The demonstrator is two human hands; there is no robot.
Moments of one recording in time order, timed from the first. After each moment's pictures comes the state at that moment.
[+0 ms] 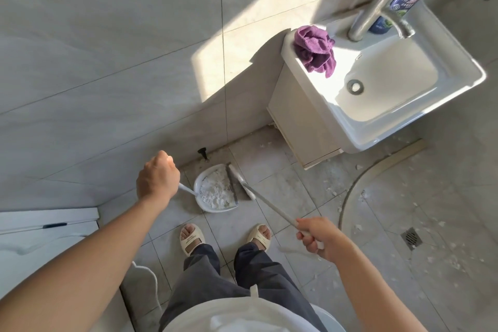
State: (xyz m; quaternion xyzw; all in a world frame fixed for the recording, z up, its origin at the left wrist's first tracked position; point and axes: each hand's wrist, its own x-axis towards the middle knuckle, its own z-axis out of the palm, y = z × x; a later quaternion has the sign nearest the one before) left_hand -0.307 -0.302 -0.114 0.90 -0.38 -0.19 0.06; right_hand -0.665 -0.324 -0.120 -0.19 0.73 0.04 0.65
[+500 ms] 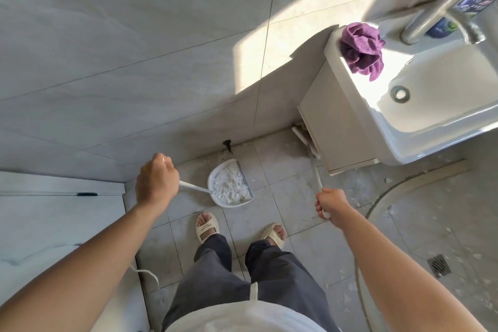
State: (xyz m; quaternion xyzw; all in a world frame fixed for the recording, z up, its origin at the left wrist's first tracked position) left_hand -0.276 -0.250 -0.109 0.94 -0.26 -0.19 0.10; right_hand -0.632 -0.392 -0.187 -0.35 0.76 0.03 0.55
